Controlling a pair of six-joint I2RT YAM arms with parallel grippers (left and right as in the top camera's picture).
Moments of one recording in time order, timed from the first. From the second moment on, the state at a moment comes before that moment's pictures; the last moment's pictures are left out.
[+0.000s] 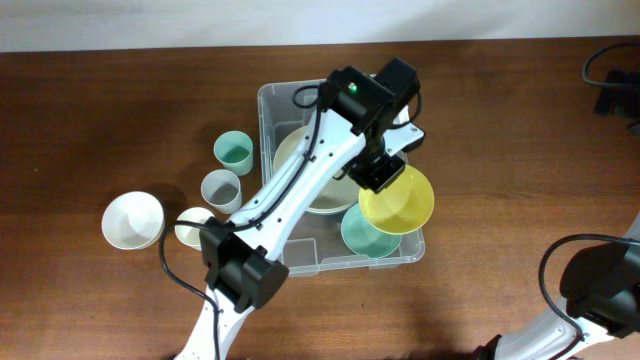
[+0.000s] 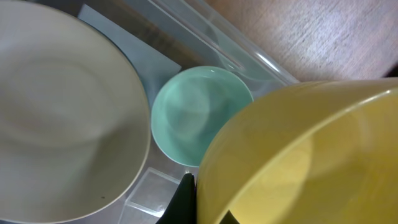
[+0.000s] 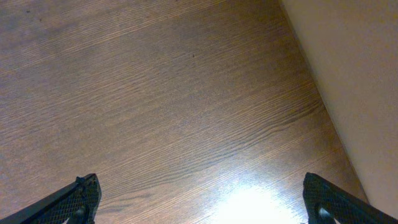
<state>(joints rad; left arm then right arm) -0.73 2.29 2.53 -1.69 0.21 0.13 -0.52 1.92 2.10 -1.18 0.09 -0.16</state>
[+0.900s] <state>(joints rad) -0.60 2.29 2.50 -1.69 0.15 0.10 -0.52 1.92 2.10 -1.18 0.09 -0.16</state>
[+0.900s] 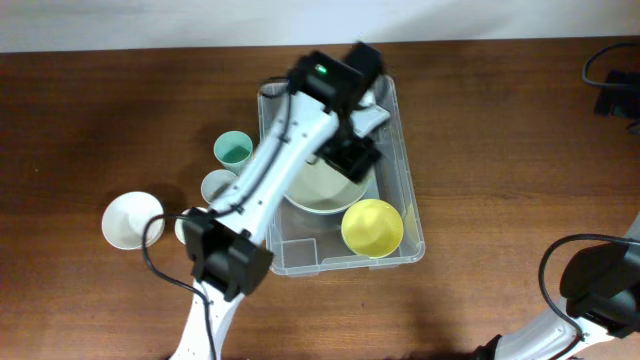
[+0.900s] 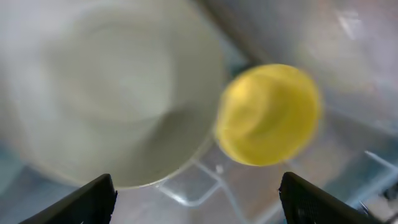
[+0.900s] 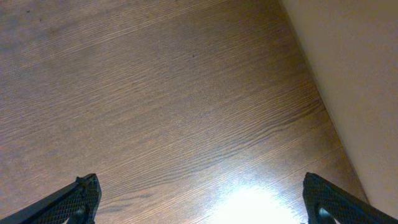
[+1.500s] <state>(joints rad) 0.08 2.21 2.53 -1.68 0.03 -0.13 -0.52 1.92 2.10 -1.18 0.09 -0.16</state>
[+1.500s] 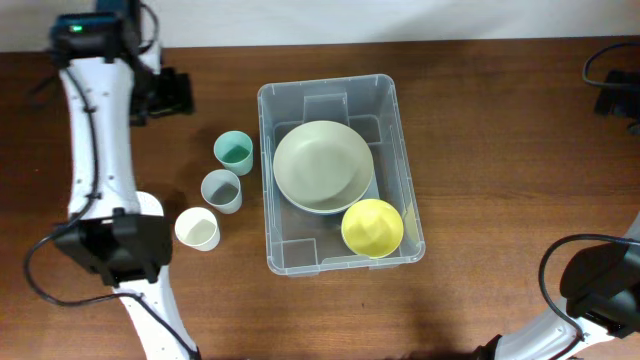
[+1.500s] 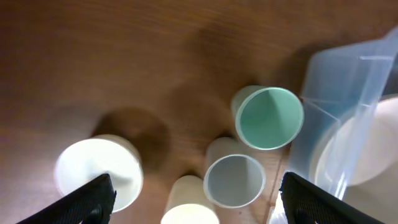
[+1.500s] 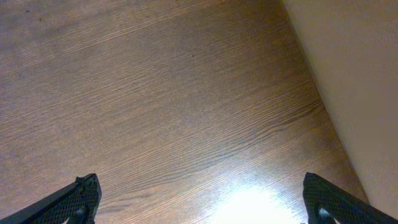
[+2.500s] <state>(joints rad) 0.33 1.47 1.27 -1.04 -0.16 -0.44 -0.52 1.92 2.10 -1.17 0.09 -0.16</state>
